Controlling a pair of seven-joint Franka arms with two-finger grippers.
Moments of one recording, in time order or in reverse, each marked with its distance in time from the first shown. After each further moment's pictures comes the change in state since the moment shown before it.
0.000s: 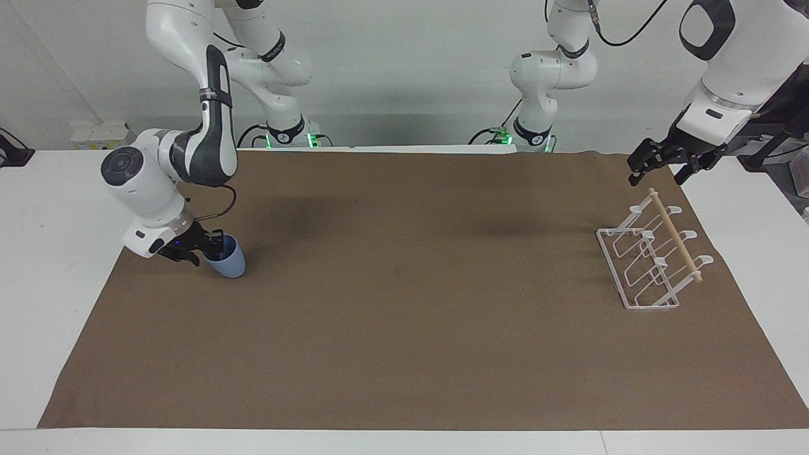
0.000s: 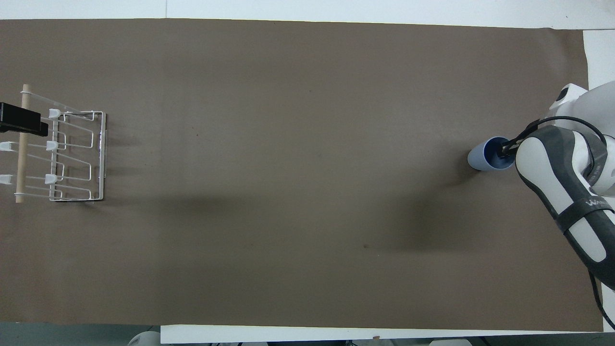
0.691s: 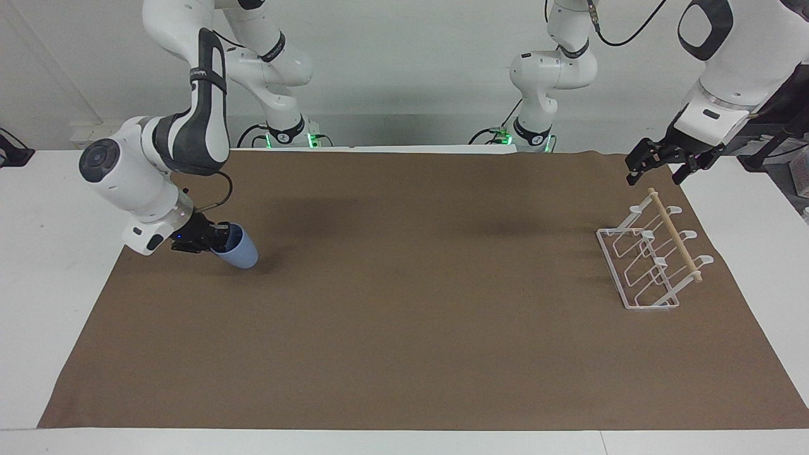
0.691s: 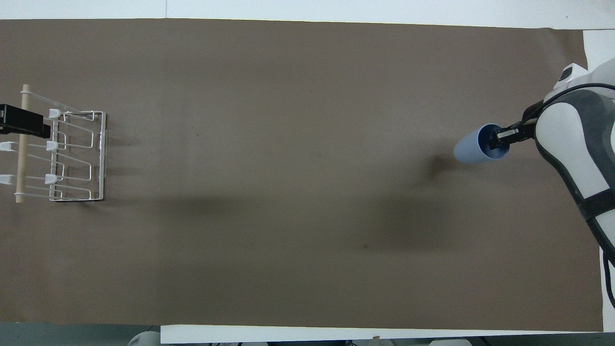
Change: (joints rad) left arm -0.002 -0.001 -0.003 -0.002 0.000 -0.011 0.000; right arm 0.010 -0.024 0.073 0.214 0.278 -0.343 -0.010
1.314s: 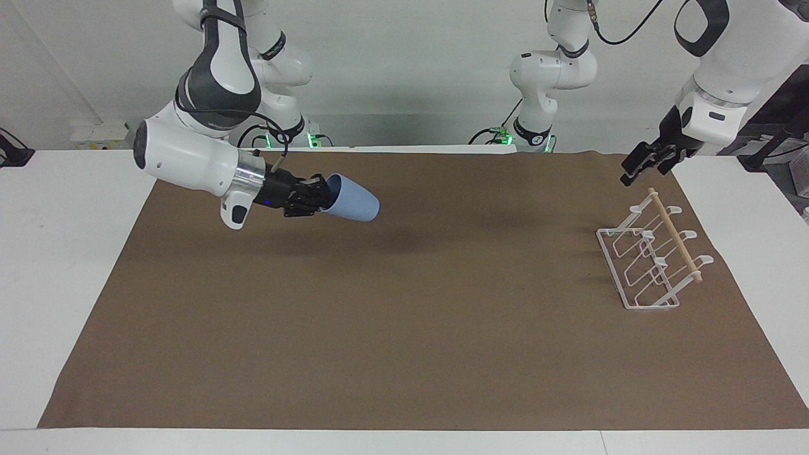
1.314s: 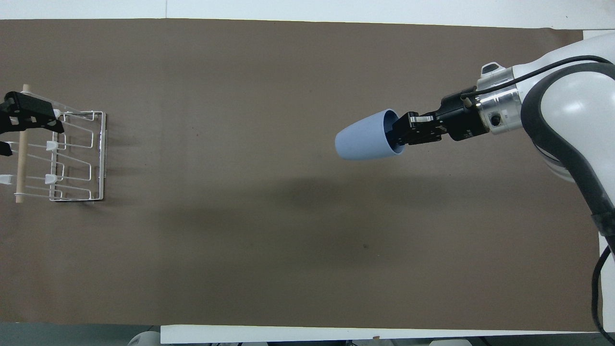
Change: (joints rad) left arm -0.046 -0.014 -0.014 -0.015 -0.094 -0.009 -0.596; right arm 0.023 -0.038 0.197 0.010 0.681 -0.076 0.259
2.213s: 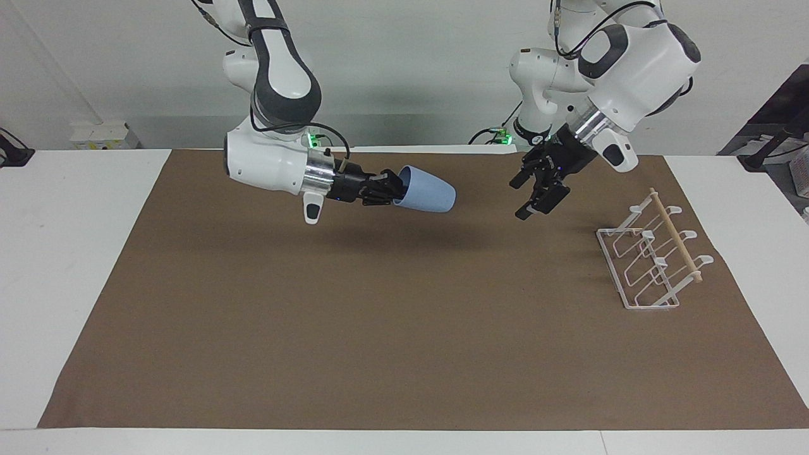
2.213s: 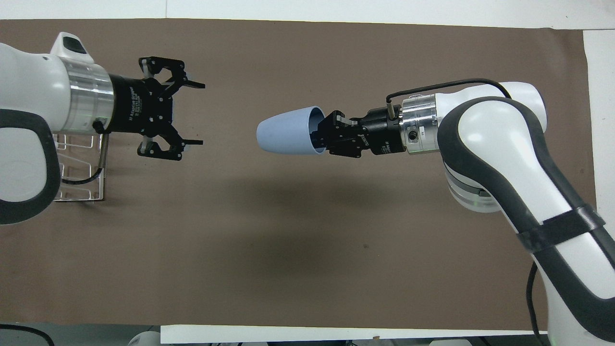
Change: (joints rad) left arm -0.281 0.065 -0.010 -0.138 -0.458 0.476 -0.998; right arm 0.177 -0.007 0.014 -0.114 0.310 0.257 0.104
